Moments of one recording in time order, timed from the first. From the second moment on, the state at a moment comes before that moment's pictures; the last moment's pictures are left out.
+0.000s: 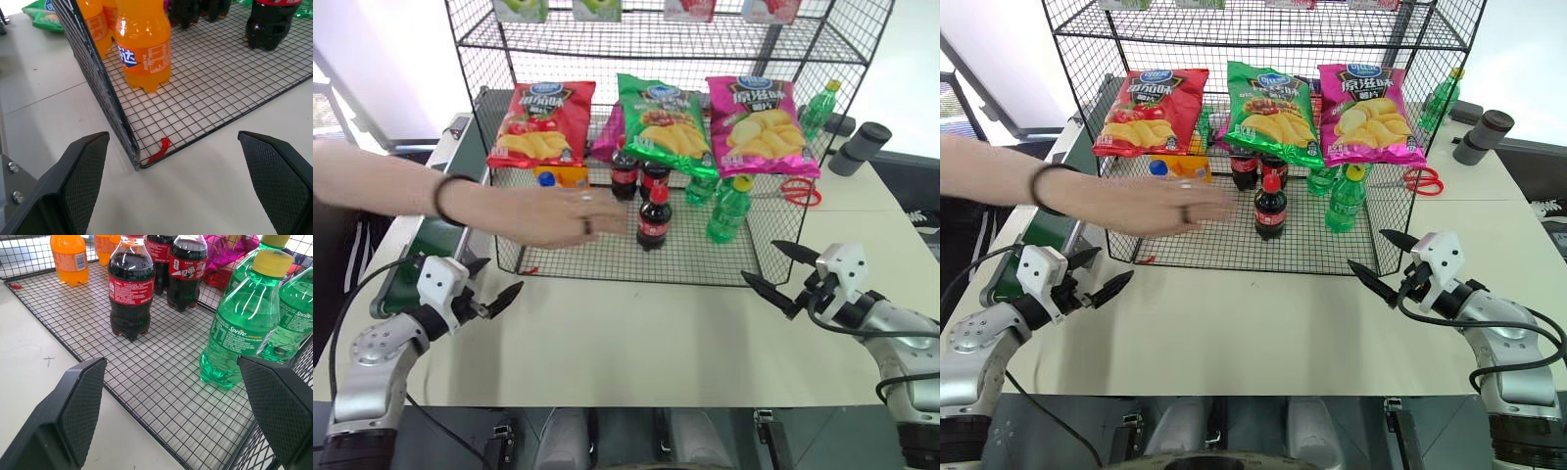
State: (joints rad) left arm 0.06 0.61 0.26 -0.04 -0.35 0.13 -0.77; right arm 0.04 -0.65 -0.28 -0.13 0.42 0.12 0.85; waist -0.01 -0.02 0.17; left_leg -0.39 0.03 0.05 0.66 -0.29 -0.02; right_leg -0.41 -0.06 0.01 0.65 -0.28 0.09
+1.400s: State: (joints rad) left arm 0.06 0.61 0.26 -0.05 -0.35 0.15 -0.76; right arm 0.02 -0.65 -0.25 -0.13 0.41 0.12 0.83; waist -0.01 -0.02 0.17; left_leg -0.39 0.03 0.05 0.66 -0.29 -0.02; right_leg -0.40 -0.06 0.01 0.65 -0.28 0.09
